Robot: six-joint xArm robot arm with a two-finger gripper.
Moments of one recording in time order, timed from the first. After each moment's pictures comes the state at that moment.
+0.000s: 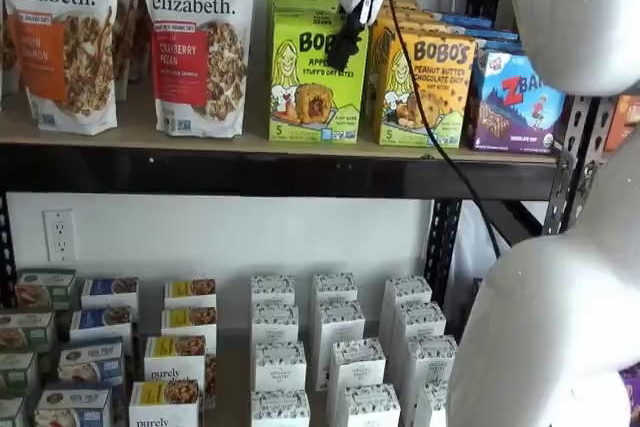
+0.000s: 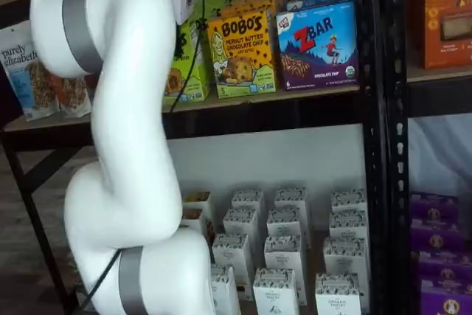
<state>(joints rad) 0.14 -0.10 -1.57 0.33 1.54 -1.40</state>
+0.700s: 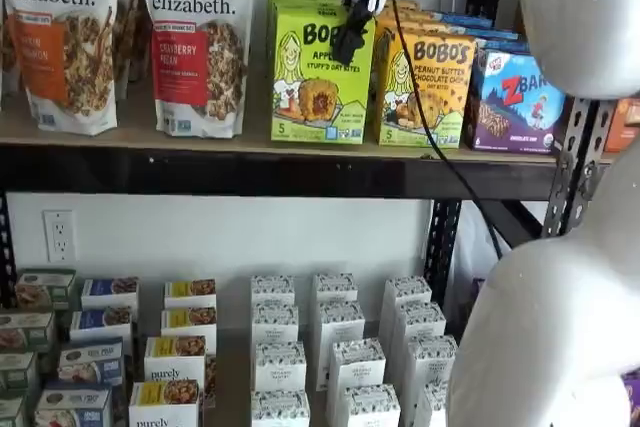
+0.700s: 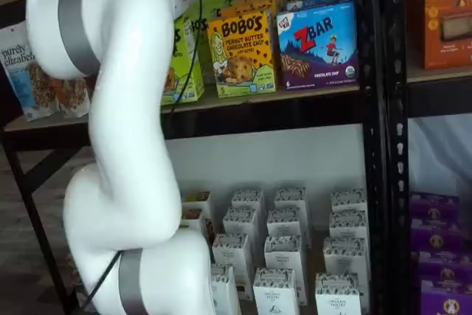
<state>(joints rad) 0.13 -0.14 -1.58 0.36 1.64 -1.39</state>
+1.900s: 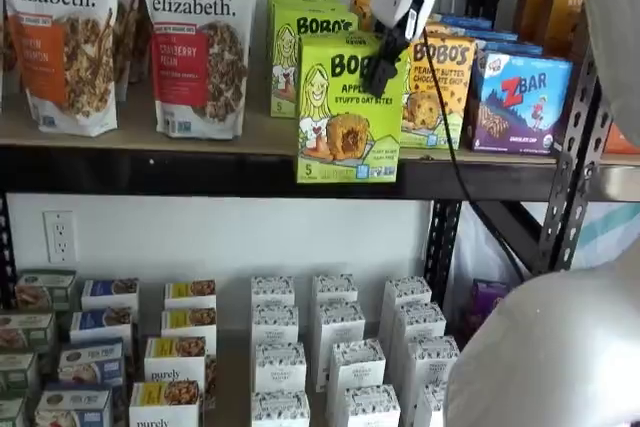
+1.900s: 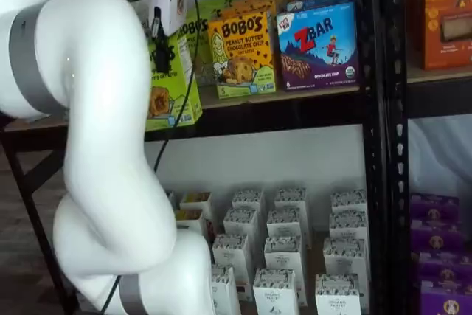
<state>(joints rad) 0.08 -0.43 -1.29 0.38 1.69 -1.44</state>
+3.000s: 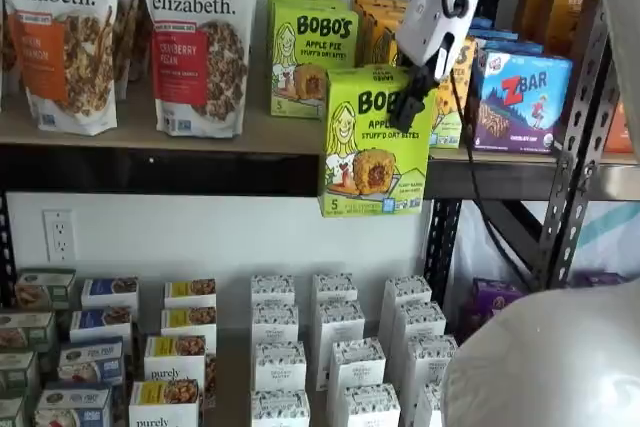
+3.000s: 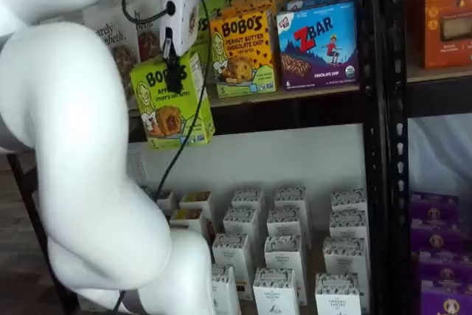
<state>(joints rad) -0.02 -0.58 -1.10 0.36 1.65 -1.54</state>
